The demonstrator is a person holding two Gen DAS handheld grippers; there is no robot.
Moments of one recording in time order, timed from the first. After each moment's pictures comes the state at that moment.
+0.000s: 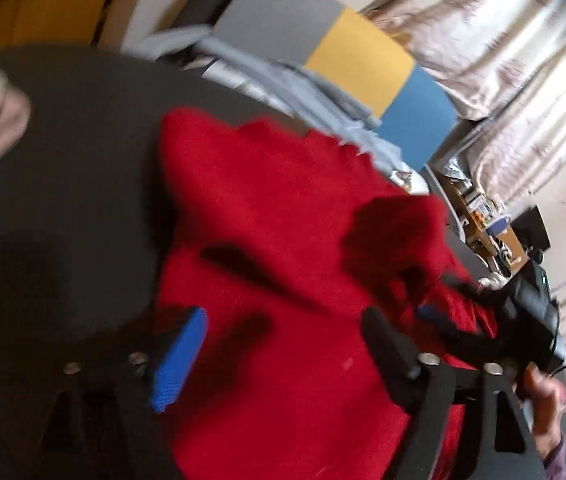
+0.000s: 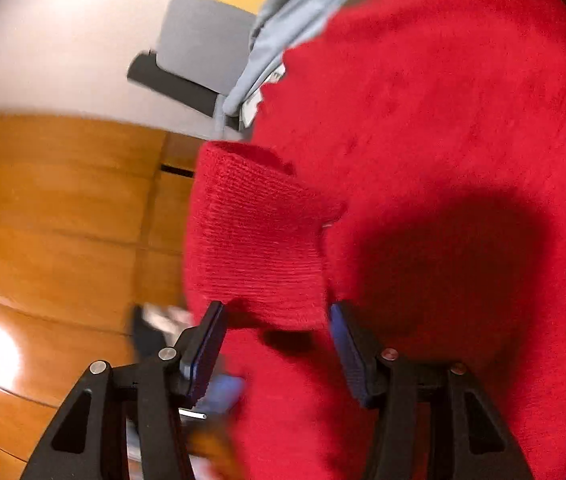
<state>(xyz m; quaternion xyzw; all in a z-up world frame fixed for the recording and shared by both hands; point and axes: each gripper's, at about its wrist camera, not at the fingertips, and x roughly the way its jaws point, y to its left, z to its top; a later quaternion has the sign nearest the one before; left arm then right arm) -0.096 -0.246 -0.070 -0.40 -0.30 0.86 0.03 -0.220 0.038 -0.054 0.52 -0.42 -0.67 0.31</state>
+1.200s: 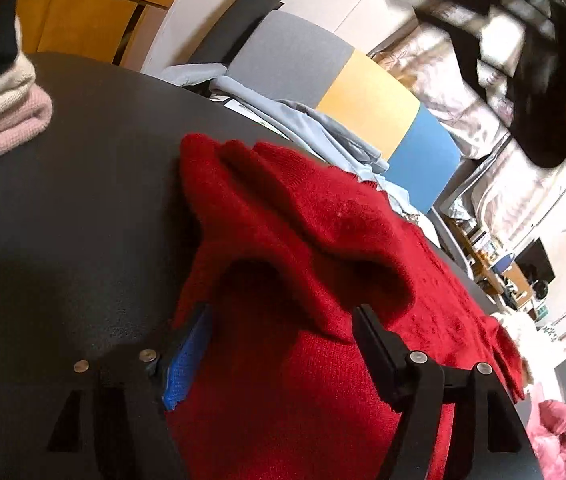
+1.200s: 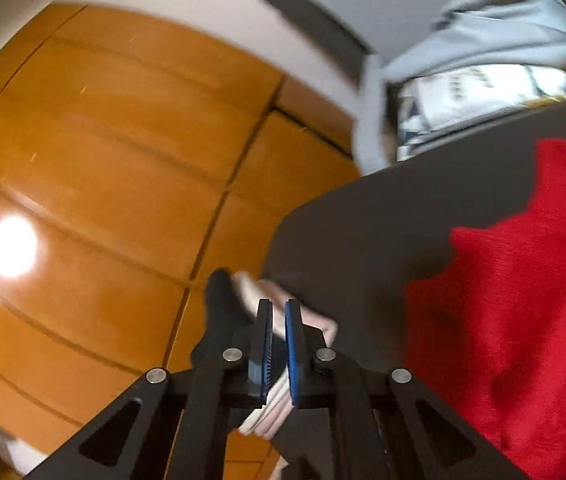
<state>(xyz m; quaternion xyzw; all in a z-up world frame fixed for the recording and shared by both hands) -0.086 -0.256 -0.078 -0.31 -0.30 0.90 0.00 -0.271 -0.196 0.107 0.47 -0.27 -0.68 0.49</state>
